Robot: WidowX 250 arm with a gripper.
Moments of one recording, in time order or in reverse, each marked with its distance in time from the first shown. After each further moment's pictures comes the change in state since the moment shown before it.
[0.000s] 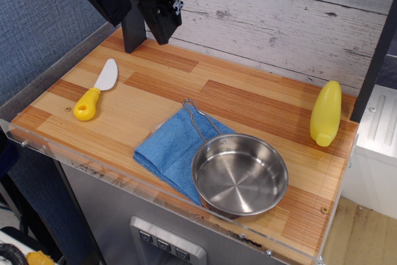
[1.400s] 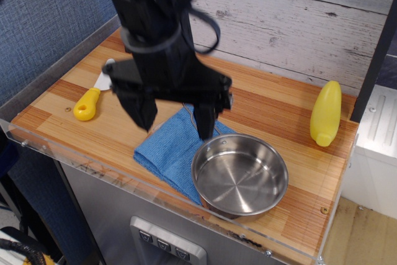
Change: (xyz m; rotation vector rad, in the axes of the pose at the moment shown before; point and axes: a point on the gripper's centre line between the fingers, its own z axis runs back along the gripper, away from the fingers) arm -0.054 -0.054 -0.056 0.033 0.205 0.351
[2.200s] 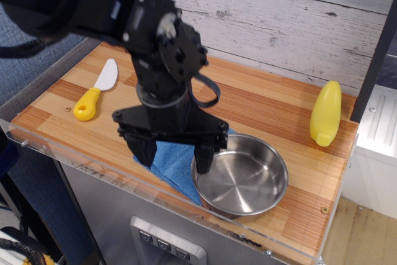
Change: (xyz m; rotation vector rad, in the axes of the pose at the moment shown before) arm -0.009 0.007 -0.052 0.059 0.023 0.059
